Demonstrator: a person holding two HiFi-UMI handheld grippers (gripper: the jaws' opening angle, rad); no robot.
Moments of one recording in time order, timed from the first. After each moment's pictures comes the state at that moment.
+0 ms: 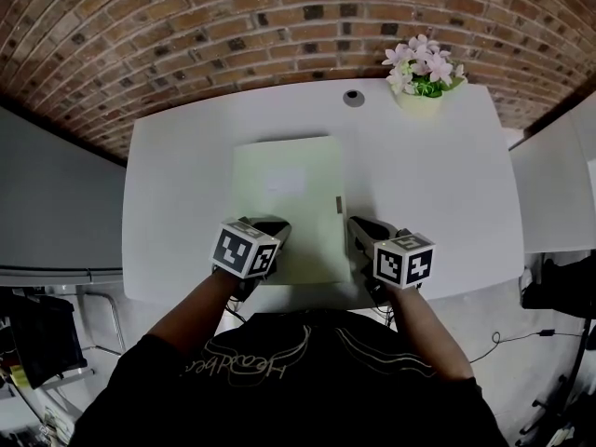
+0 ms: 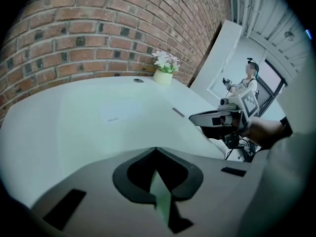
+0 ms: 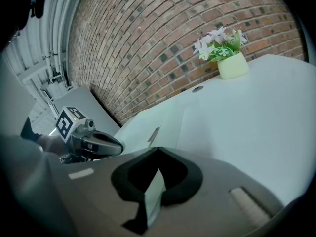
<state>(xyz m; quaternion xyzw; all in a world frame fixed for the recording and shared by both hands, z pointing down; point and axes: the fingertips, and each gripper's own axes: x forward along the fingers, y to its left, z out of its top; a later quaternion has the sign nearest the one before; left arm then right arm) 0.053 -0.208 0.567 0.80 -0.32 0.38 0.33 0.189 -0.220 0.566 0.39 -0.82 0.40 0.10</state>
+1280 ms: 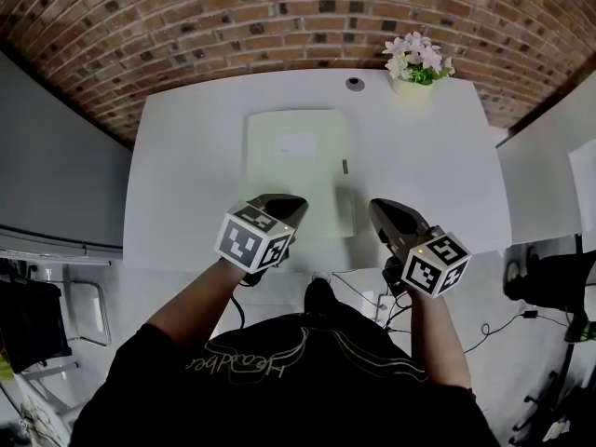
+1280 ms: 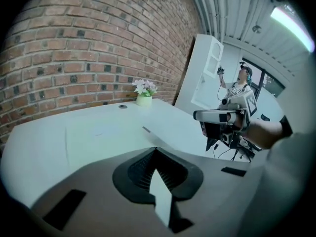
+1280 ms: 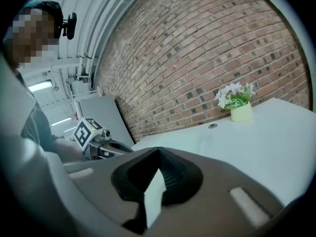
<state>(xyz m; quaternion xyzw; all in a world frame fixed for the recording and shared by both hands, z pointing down) 0.076 -0.154 0.483 0.87 -0.32 0.30 0.24 0.201 -0.147 0.436 0.39 -0.89 0.26 0.01</state>
